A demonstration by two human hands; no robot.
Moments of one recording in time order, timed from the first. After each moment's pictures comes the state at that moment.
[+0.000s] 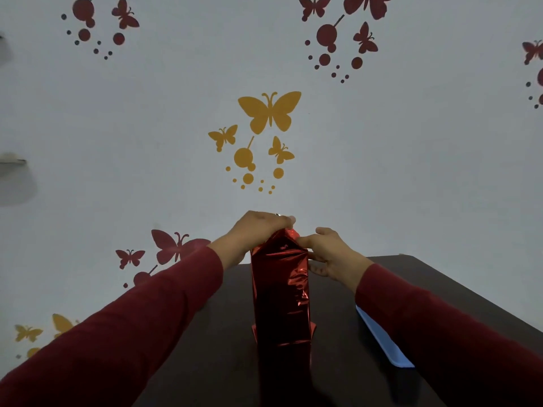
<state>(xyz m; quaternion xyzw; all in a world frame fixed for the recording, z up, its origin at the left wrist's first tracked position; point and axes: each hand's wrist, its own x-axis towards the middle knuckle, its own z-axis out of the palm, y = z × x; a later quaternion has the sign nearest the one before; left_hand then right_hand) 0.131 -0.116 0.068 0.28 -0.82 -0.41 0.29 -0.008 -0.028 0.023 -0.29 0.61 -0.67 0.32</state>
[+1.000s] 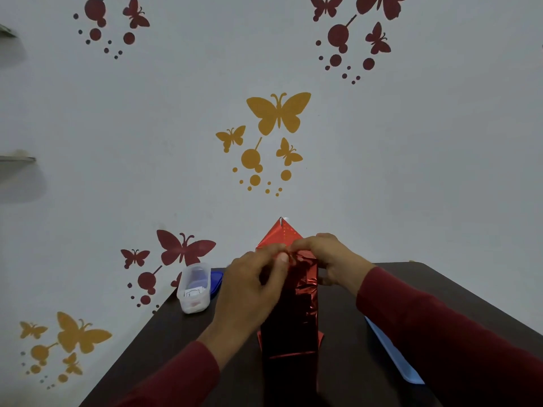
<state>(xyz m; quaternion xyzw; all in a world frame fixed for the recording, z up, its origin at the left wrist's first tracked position) 0.162 -0.097 -0.026 0.12 -0.78 -0.12 0.60 -0.008 -0.053 0.024 -0.29 0.64 -0.63 0.33</state>
